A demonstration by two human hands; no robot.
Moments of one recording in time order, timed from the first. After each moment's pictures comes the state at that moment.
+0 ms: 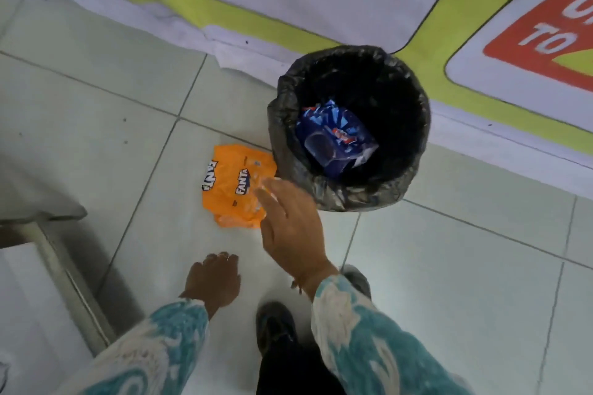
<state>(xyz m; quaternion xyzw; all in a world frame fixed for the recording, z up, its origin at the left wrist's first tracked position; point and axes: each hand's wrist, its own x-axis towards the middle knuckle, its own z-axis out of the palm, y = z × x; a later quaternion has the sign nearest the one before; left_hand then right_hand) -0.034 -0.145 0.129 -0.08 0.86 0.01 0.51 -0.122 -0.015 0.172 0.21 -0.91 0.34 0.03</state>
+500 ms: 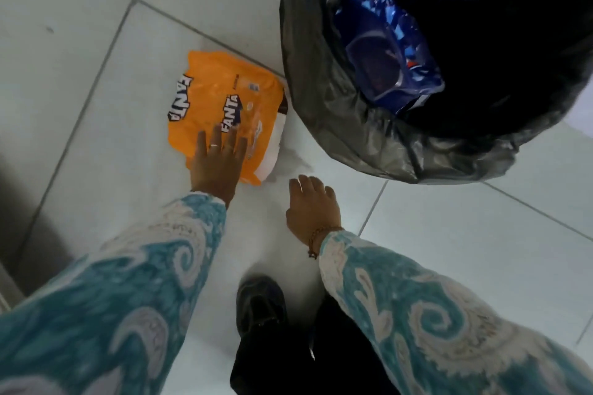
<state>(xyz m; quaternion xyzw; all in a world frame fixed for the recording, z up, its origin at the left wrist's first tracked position) -0.088 -0.161 -0.061 -0.01 0.95 -0.12 0.31 -0.094 0.015 -0.045 0.22 -0.90 0.04 -0.38</state>
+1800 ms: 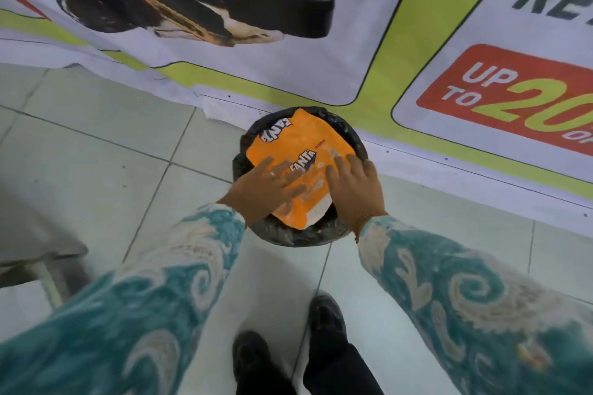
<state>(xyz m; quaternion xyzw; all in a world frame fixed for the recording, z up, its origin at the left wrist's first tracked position) -0.250 -0.059 0.225 0.38 0.92 -0.12 -0.01 -0.271 0.134 0.236 0.25 -0.96 -0.09 -0.07</state>
